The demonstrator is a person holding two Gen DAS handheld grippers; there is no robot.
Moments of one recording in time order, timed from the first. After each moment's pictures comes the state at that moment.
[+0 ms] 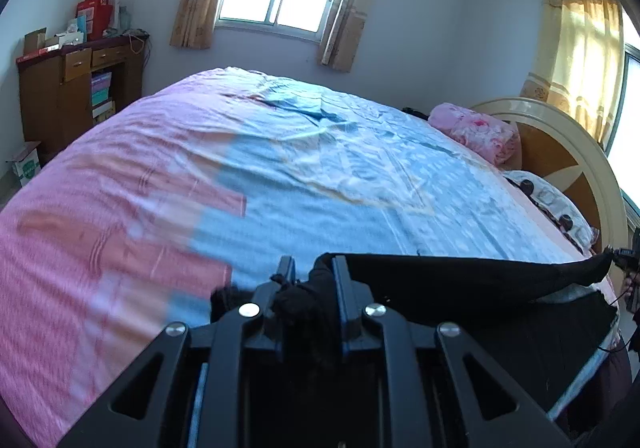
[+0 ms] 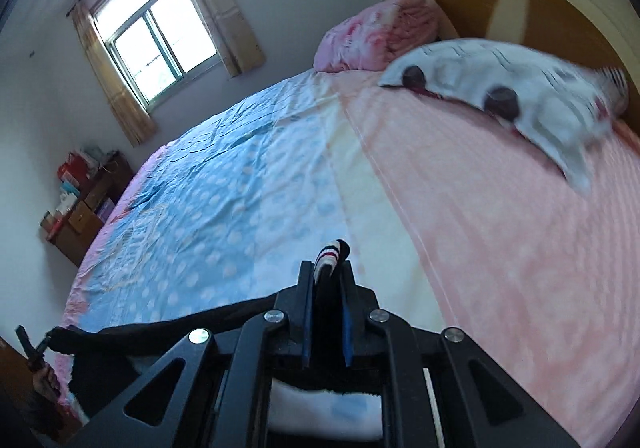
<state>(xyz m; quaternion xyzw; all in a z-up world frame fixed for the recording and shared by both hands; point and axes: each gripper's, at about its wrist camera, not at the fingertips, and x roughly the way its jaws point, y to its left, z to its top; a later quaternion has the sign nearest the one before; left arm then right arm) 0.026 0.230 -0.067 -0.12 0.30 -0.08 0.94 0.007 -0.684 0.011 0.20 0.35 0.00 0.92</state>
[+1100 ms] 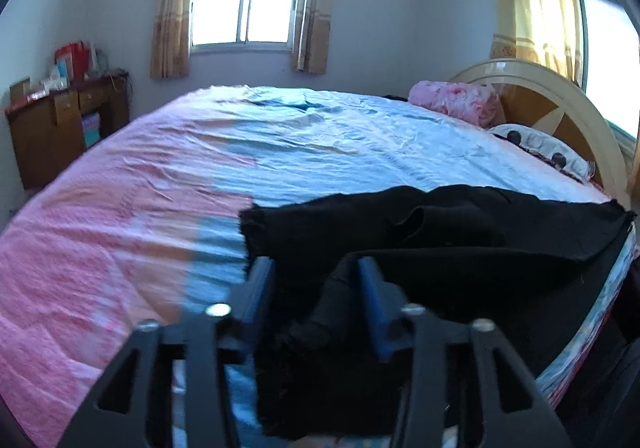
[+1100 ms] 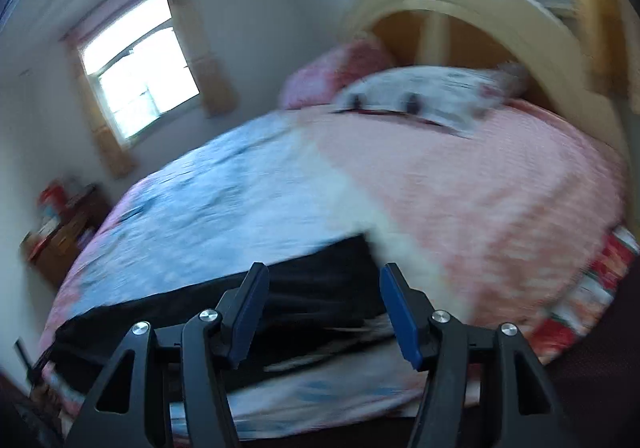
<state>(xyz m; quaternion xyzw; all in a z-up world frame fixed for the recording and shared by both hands) -0.052 0.235 -0.118 -0.03 0.27 -0.10 0.96 -0.192 -0.595 0.022 0.16 0.28 -0.04 0.95</state>
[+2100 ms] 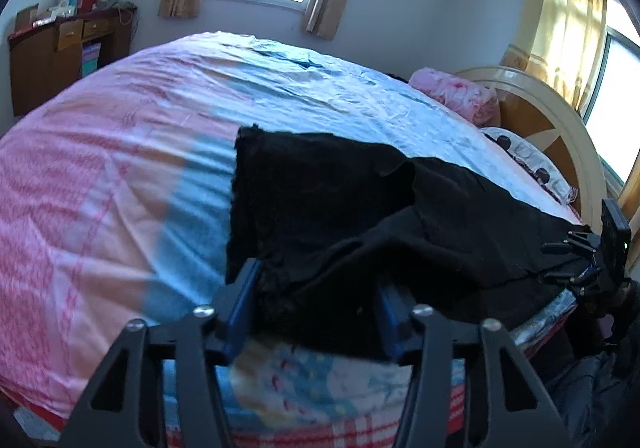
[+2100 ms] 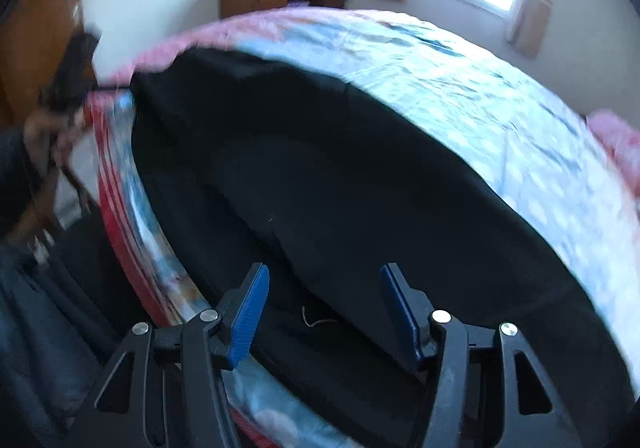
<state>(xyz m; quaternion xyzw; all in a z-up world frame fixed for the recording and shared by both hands) -0.081 0.239 -0.129 -0.12 0.35 -0.12 0.92 -0.101 -0.200 -0.104 -0.24 0.39 0.31 0.83</state>
